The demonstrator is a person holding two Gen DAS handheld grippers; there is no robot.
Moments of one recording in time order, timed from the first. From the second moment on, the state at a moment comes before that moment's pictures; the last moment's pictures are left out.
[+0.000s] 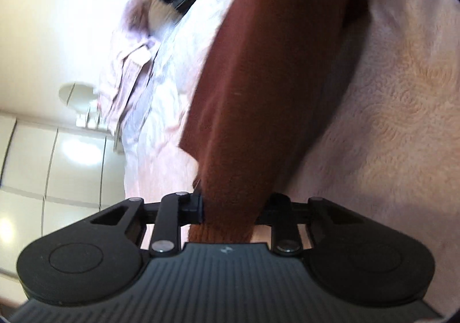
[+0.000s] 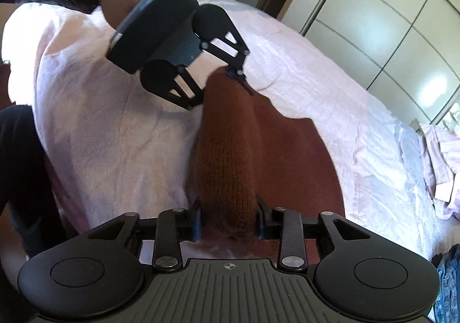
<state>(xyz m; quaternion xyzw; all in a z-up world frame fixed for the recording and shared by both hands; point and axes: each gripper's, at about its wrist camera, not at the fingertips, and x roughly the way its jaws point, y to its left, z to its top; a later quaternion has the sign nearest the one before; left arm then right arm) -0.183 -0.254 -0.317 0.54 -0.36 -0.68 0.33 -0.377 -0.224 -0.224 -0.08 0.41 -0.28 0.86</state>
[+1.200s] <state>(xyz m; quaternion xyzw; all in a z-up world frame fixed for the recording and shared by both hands) -0.063 -0.082 -0.277 0.52 -0.07 -0.70 0.48 -0.381 -0.235 -0.219 -0.06 0.29 -0.16 0.94</state>
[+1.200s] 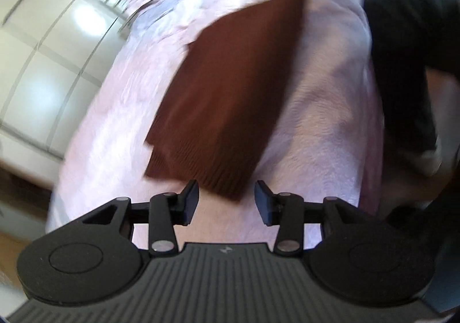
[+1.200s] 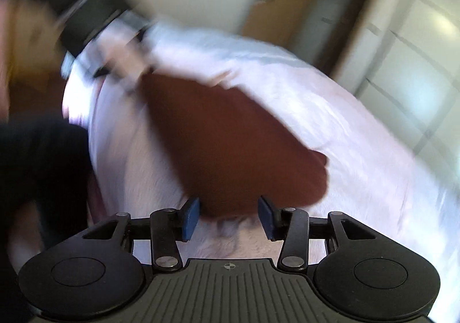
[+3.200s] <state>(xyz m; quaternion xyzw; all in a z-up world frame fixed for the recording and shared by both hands) 0.026 -0.283 -0.284 0.36 0.19 -0.72 0.56 -0.264 -0.498 -0.256 0.27 0.27 -0.19 0.90</state>
